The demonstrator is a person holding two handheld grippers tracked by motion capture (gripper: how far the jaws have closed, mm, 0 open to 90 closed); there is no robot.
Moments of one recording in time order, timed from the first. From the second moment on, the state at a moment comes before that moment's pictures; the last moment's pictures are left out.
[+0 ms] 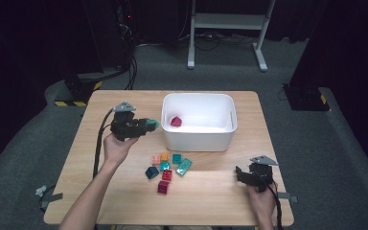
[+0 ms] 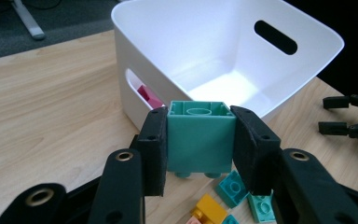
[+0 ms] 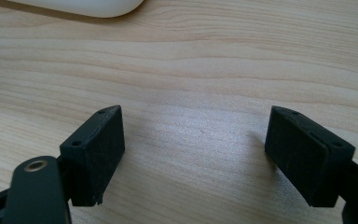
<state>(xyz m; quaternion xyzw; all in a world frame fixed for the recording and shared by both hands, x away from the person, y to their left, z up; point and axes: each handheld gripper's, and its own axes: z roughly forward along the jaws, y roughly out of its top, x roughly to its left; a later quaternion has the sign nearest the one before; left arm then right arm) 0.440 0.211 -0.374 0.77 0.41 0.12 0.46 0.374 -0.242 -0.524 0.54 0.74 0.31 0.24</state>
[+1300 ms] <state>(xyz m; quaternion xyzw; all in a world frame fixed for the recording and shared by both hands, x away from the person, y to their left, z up) 0.488 0.140 -0.369 0.79 0.39 0.11 0.45 0.374 -0.242 -0.524 0.54 0.74 0.31 0.24</state>
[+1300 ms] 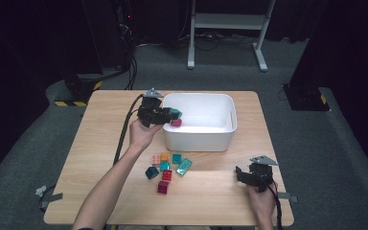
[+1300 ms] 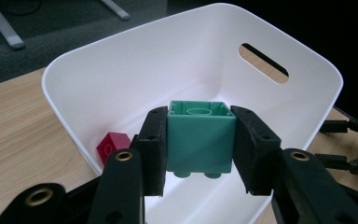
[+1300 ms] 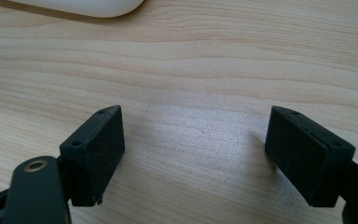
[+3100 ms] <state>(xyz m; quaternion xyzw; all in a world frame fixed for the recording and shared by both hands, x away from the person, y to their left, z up) 0.480 0.138 -0.372 0.79 0.39 0.15 0.45 0.374 -0.242 -0.524 0.54 0.74 0.31 0.24</state>
